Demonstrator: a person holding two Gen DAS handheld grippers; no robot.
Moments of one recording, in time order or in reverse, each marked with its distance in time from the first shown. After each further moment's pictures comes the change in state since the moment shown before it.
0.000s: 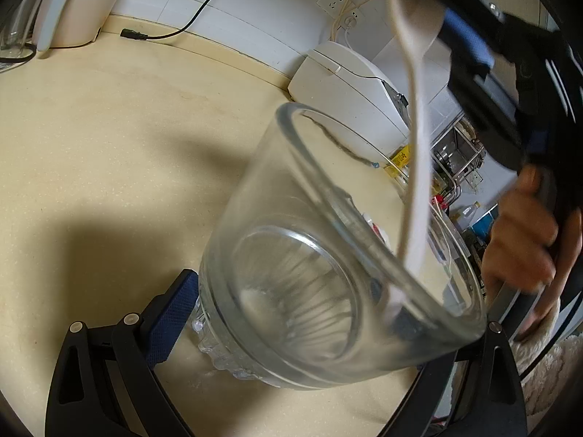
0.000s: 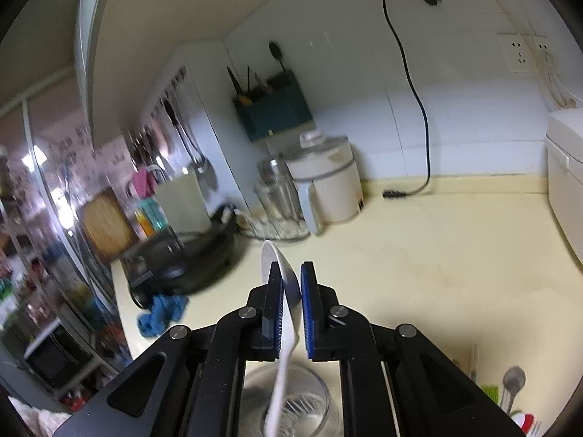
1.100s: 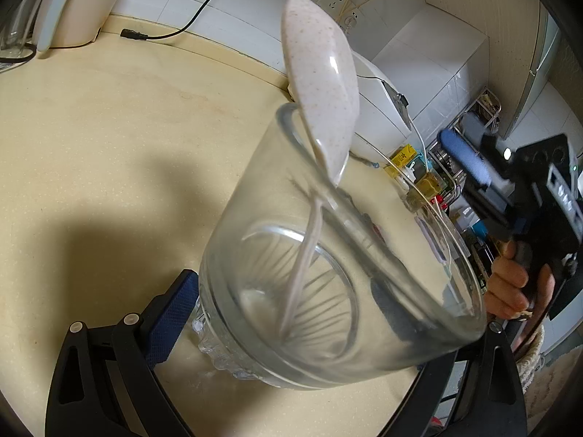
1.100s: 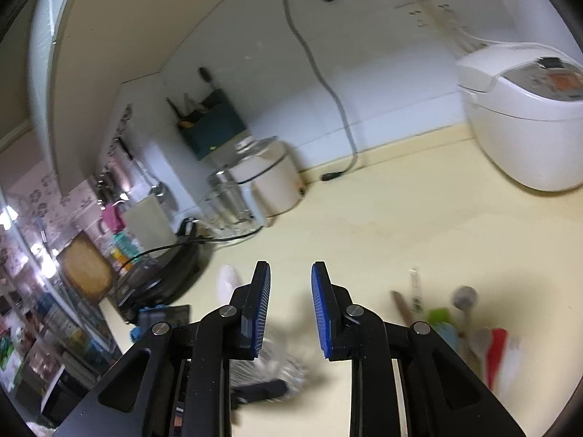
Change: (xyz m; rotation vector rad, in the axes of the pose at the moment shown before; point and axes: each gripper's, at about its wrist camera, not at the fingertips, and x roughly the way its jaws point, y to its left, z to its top) left arm 0.001 -0.002 0.000 -0.001 0.000 -0.001; right arm -0.086 -0.060 -0.045 0.237 -0.066 -0.147
